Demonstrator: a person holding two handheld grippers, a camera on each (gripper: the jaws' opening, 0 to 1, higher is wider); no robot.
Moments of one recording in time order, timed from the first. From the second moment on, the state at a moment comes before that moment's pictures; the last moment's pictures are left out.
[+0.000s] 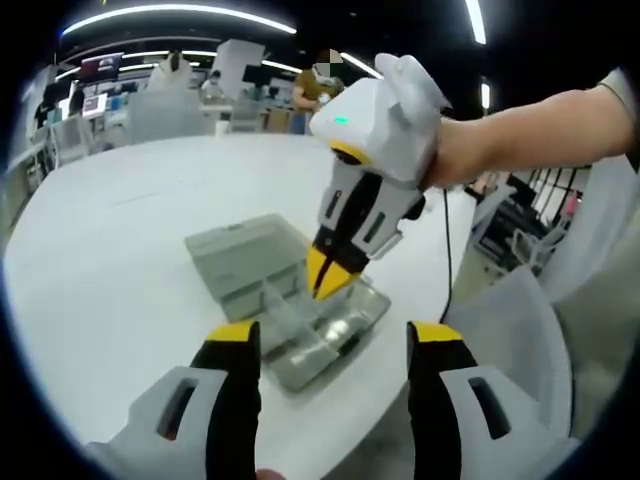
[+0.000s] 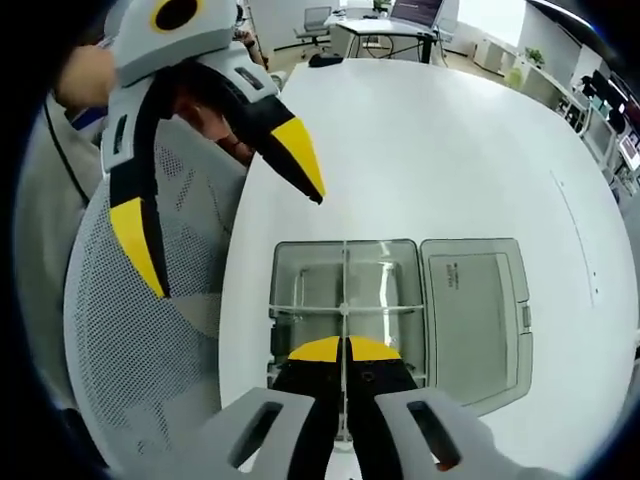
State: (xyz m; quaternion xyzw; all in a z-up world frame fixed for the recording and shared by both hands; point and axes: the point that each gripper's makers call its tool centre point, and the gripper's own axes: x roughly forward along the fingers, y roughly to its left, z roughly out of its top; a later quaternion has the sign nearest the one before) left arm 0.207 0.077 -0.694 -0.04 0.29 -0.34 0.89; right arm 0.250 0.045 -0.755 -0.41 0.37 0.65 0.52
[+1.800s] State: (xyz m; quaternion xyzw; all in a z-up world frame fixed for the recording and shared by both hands) left arm 0.207 0.082 -0.696 -0.04 0.29 -0.33 0.89; right arm 0.247 0.047 -0.776 -0.41 0.36 0.66 0.52
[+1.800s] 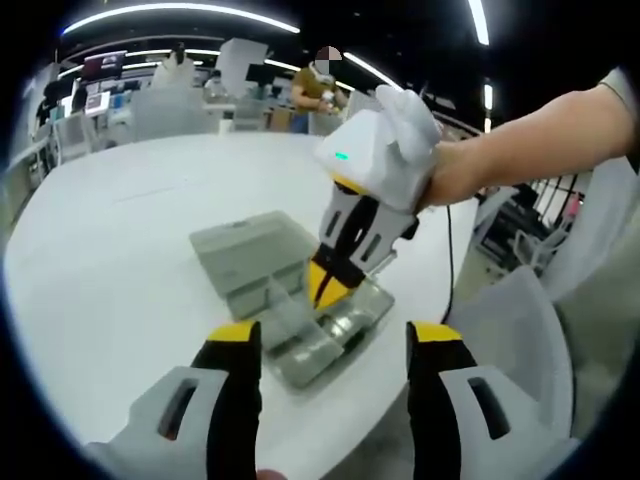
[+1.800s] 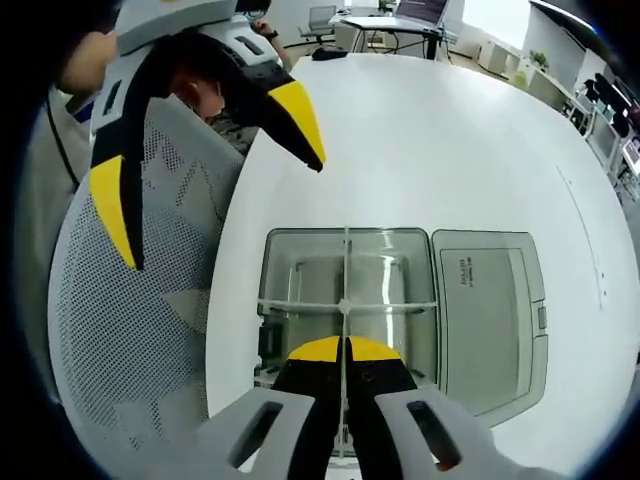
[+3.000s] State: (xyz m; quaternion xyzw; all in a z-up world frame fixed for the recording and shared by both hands) left arm 0.202 0.084 -0.697 -0.04 0.30 -0.34 0.89; right arm 0.251 0.040 -0.773 -0.43 0.35 0.65 0.52
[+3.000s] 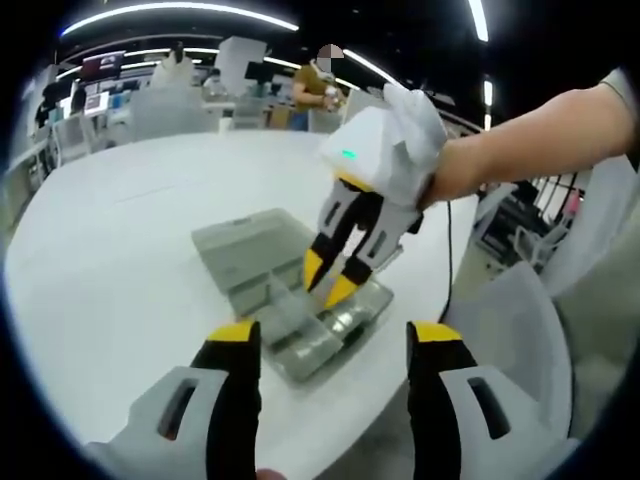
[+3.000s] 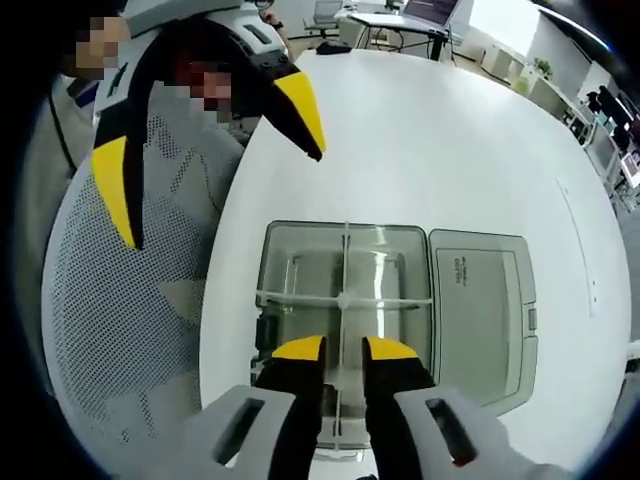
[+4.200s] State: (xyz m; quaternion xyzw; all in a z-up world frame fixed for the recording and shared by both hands) left arm 0.198 0.079 -0.713 -0.01 0.32 -0.35 0.88; right arm 0.245 0.006 -0.751 -0.34 0.34 0.61 0.62
